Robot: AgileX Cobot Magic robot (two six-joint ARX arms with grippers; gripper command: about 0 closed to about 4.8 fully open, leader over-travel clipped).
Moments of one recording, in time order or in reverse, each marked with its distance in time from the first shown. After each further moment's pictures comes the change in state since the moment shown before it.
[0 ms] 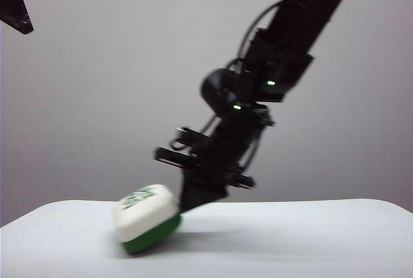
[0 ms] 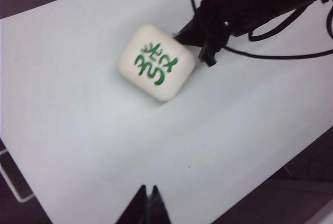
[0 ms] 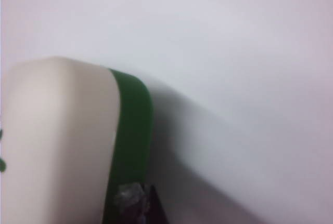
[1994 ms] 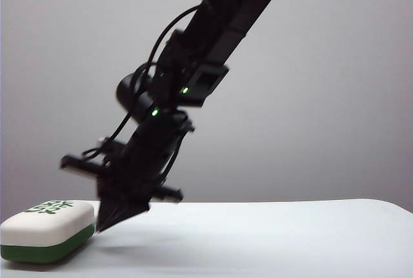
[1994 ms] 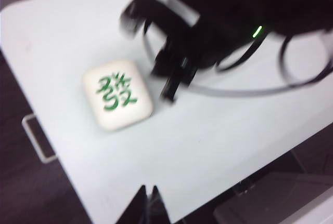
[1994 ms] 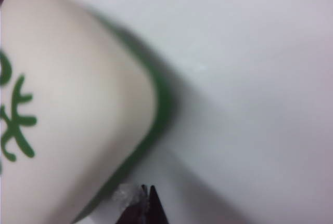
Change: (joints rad) left arm 0.001 -0.131 0.001 -0.119 -0.098 -0.023; right arm 0.185 0.179 0.315 -0.175 -0.001 0.114
